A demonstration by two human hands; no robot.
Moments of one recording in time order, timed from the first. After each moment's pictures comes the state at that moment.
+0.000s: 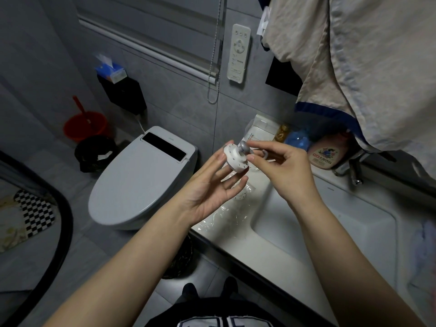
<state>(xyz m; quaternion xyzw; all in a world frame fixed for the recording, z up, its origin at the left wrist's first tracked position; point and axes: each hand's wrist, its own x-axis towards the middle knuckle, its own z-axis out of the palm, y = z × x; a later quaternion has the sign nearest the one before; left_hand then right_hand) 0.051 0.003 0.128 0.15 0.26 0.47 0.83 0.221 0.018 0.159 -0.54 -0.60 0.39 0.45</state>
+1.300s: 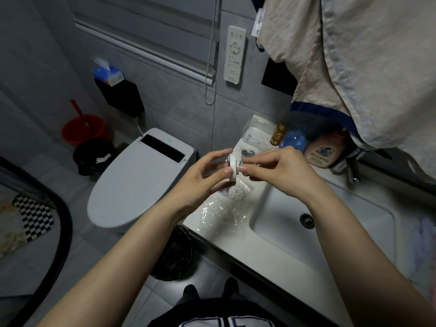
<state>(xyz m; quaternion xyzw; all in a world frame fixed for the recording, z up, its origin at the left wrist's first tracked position) 0.037 0.002 0.121 0.42 0.41 0.45 0.67 0.231 0.017 0.179 -0.56 -0.67 0.41 0.28</state>
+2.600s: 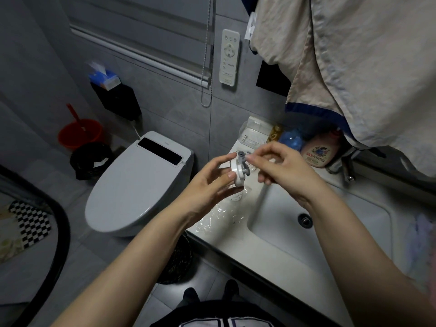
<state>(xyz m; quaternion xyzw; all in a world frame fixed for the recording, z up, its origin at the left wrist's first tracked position) 0.054 -0.005 0.120 0.39 0.35 0.46 0.72 0.238 0.015 0.178 -0.57 -0.53 0.51 0.36</state>
